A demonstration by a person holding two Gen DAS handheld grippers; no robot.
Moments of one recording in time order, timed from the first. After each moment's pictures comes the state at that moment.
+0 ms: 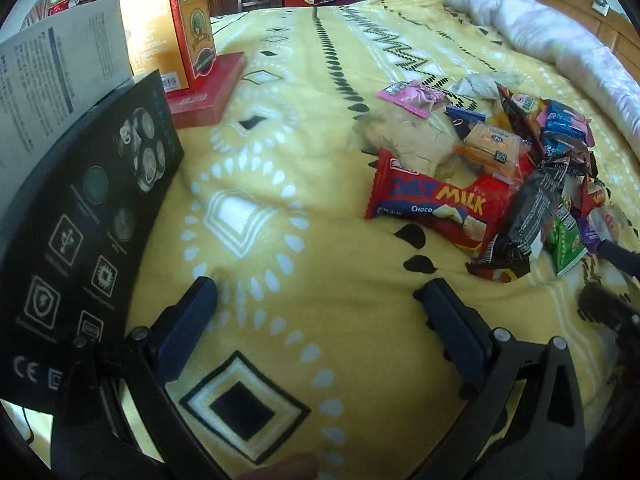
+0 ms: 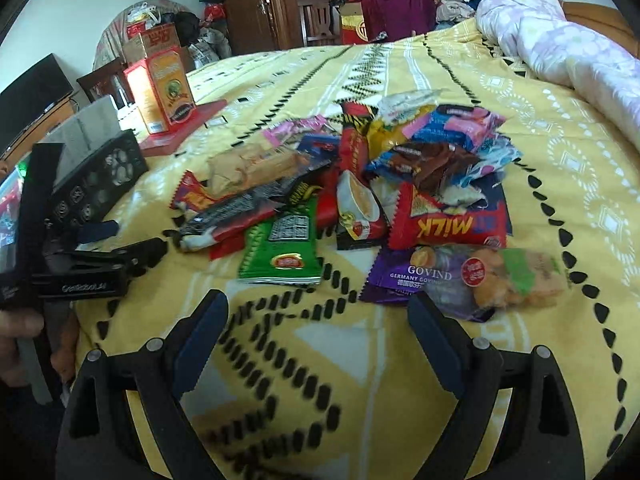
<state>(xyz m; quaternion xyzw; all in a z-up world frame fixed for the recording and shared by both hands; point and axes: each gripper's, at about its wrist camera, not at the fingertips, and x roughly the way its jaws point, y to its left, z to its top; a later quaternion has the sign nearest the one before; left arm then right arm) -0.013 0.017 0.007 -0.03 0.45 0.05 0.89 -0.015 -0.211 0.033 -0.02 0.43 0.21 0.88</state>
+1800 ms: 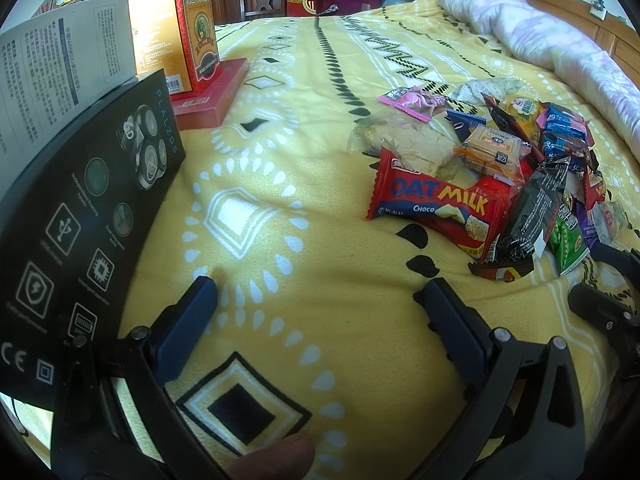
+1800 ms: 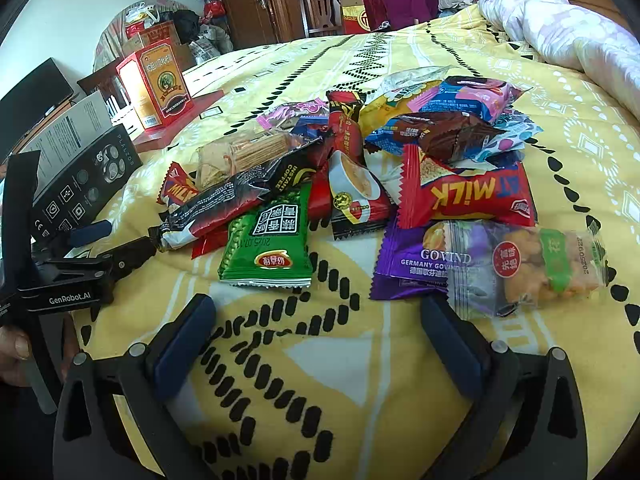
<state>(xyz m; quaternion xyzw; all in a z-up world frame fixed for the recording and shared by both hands) -0.015 0.021 0.002 -0.03 0.43 0.05 0.90 -0.010 -0.212 0.023 -0.02 0.42 0.22 0.88</state>
